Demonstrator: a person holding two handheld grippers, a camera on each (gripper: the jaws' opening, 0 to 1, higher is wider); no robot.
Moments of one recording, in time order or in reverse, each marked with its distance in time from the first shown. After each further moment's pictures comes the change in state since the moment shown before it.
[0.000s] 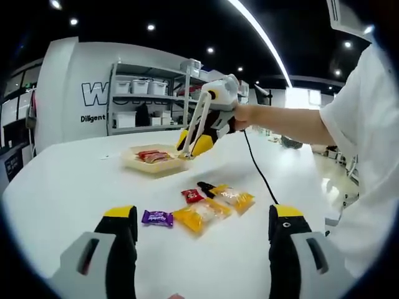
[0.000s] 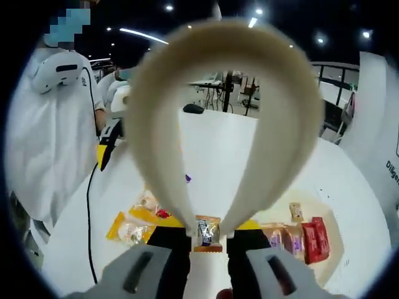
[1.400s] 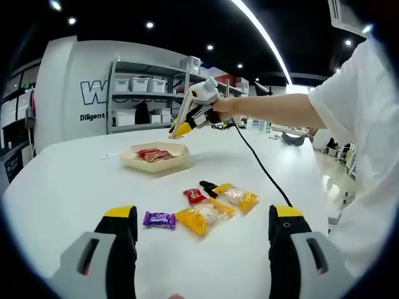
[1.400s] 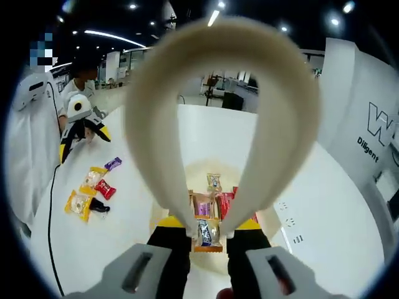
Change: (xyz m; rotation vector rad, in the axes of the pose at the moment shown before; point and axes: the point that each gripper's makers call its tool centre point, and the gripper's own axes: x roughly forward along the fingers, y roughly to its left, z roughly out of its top) left arm 0.007 0.005 0.000 0.003 0.022 0.001; right arm -0.040 -0.128 -0.049 0.110 0.059 -0.204
